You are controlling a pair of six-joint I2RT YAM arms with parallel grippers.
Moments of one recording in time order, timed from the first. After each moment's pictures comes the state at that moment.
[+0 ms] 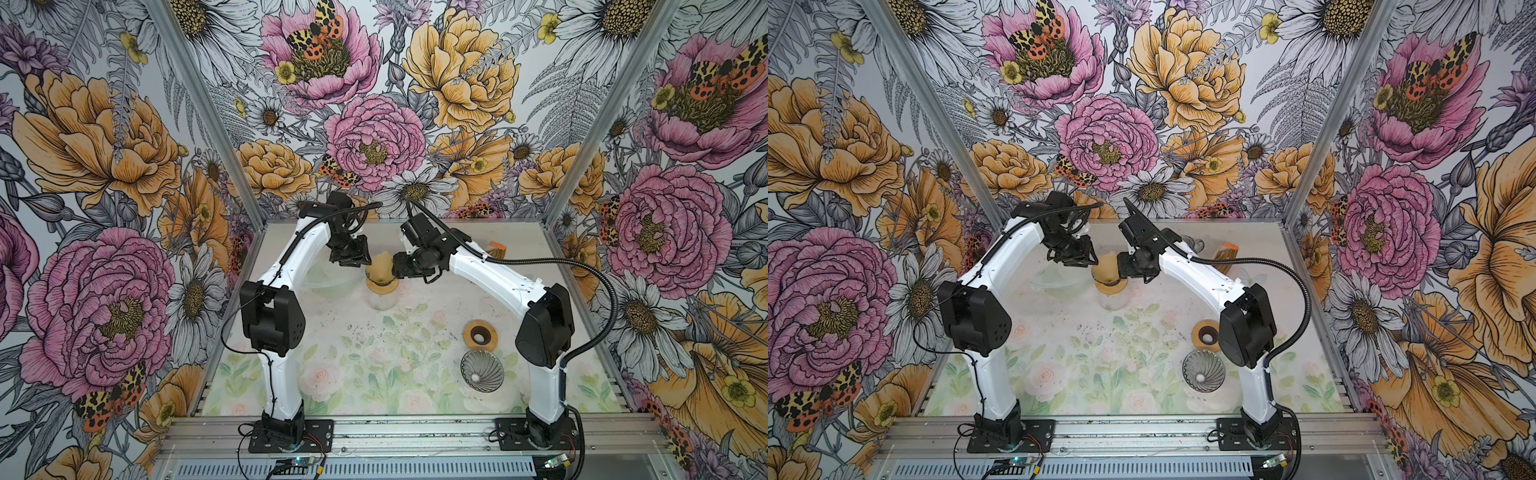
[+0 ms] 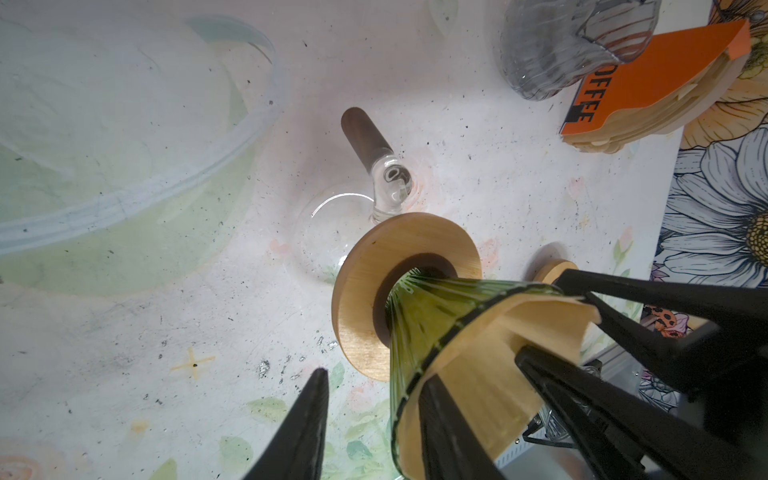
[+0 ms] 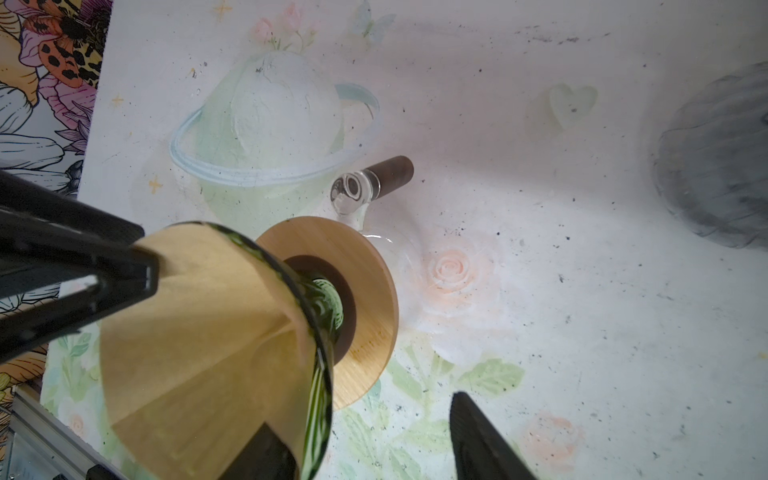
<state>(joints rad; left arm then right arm) -0.27 1.97 1.97 -1.29 0.36 -0.23 0.67 1.99 1.88 -0.93 -0.10 0.45</state>
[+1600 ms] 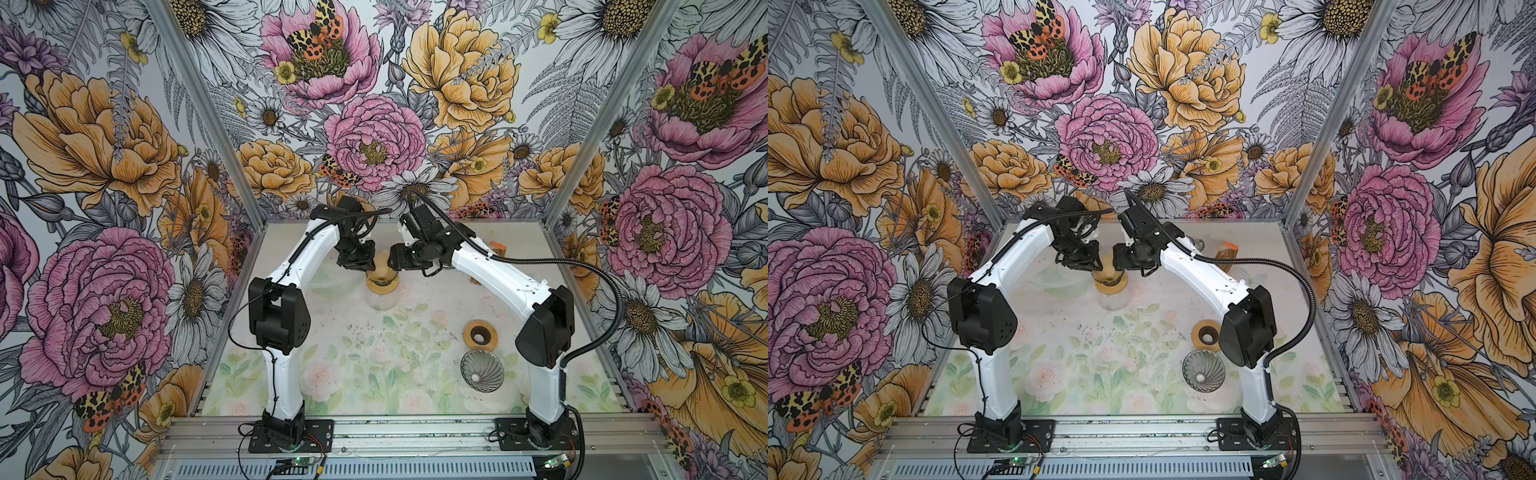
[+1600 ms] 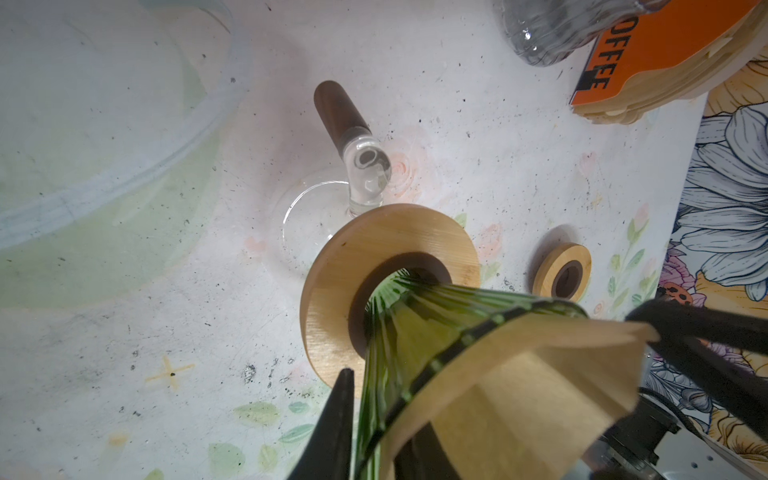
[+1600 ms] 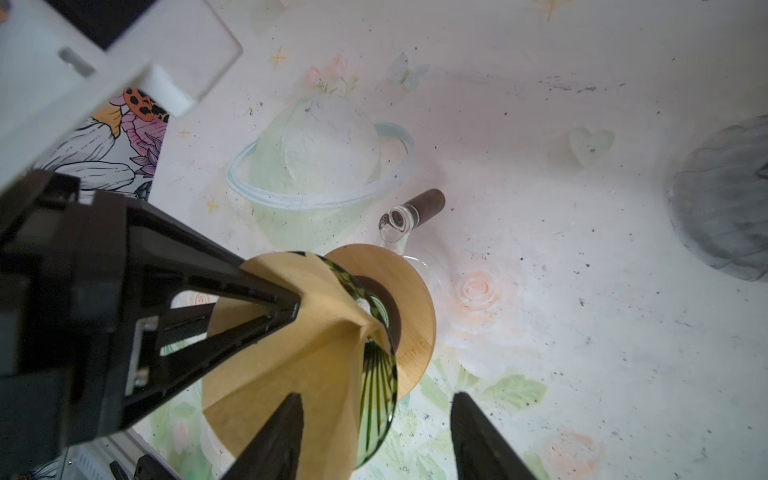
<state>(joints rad) -0.31 2.00 1.97 -1.29 0.36 -0.23 0.67 1.99 1.98 -0.94 -0.14 0.47</state>
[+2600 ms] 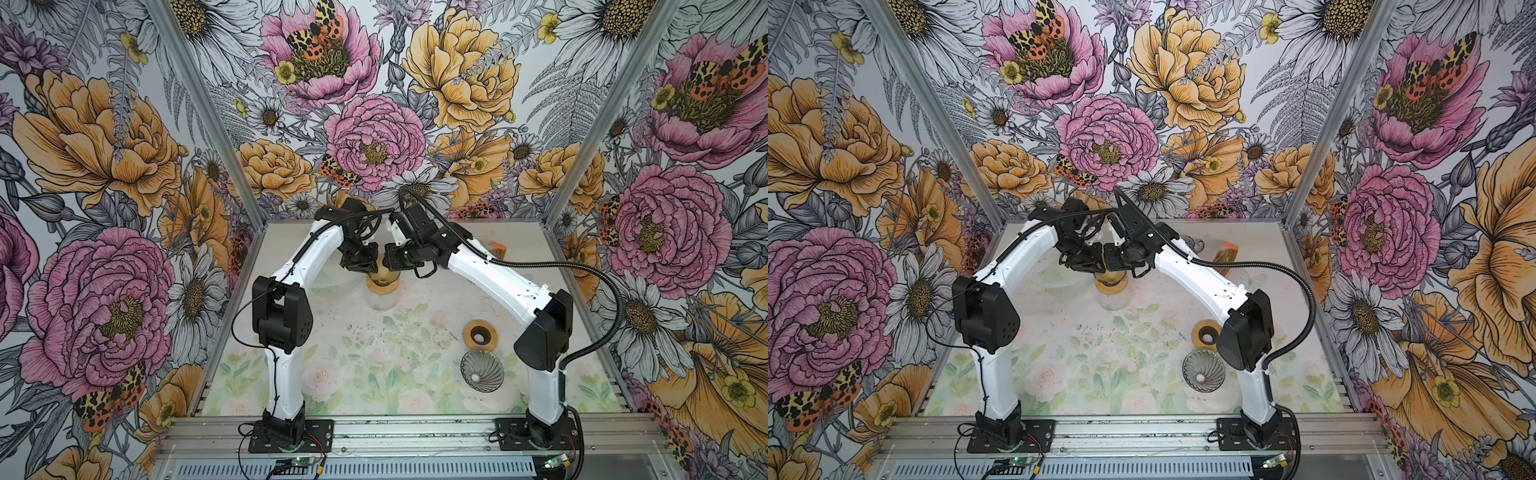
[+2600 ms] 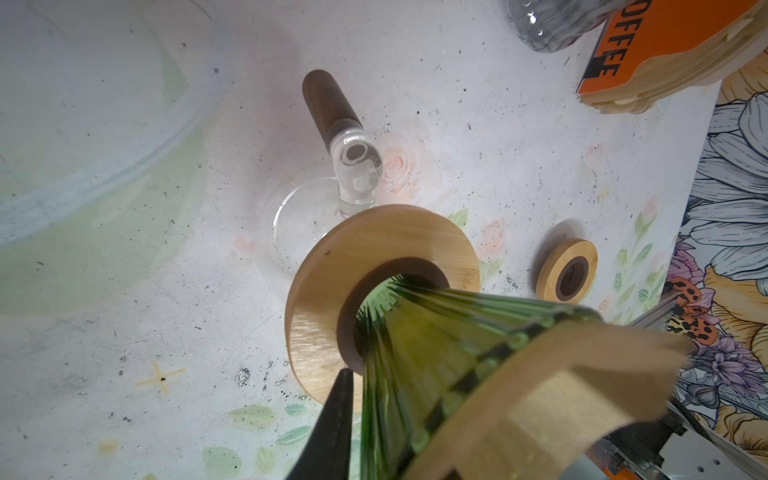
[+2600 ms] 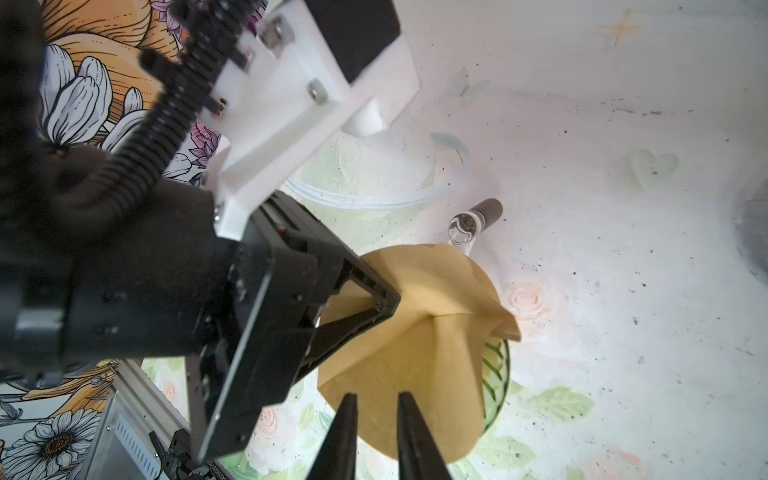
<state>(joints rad) -0.33 2.02 1.97 -1.29 0.35 -0.23 0.72 1.99 2.04 -0.94 -0.16 0.47</state>
